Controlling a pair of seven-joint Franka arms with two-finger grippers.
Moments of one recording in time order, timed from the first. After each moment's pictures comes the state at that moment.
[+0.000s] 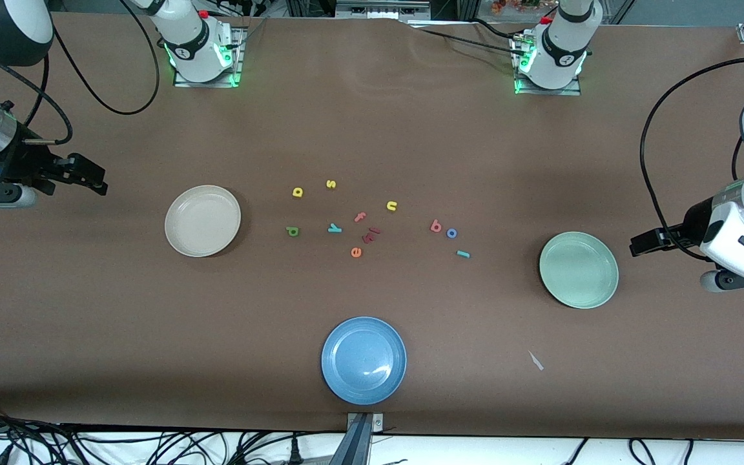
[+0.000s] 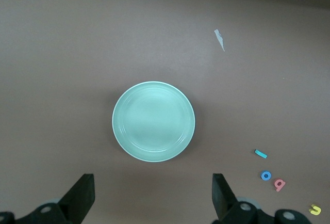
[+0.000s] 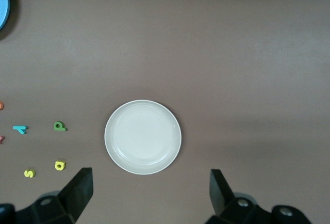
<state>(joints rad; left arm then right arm) 0.06 0.38 -0.11 -1.31 0.03 1.65 -0.22 0.07 0.05 -0.04 -1.69 0.01 1.78 0.04</state>
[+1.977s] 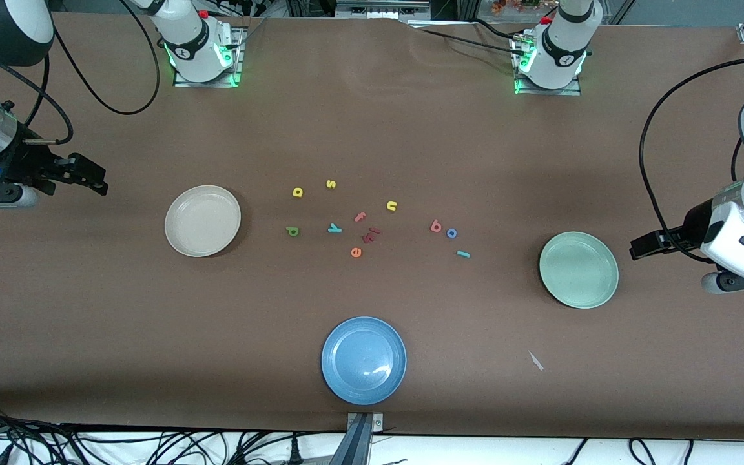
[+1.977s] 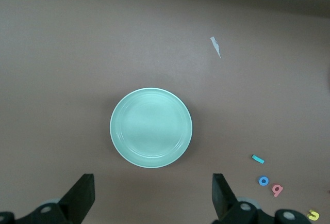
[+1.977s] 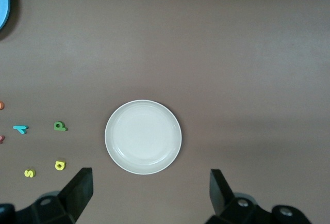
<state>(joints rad) 0.06 0.38 -0.11 -1.31 0.03 1.68 -0.22 0.07 0.05 -0.03 -1.69 0.01 1.78 0.04</state>
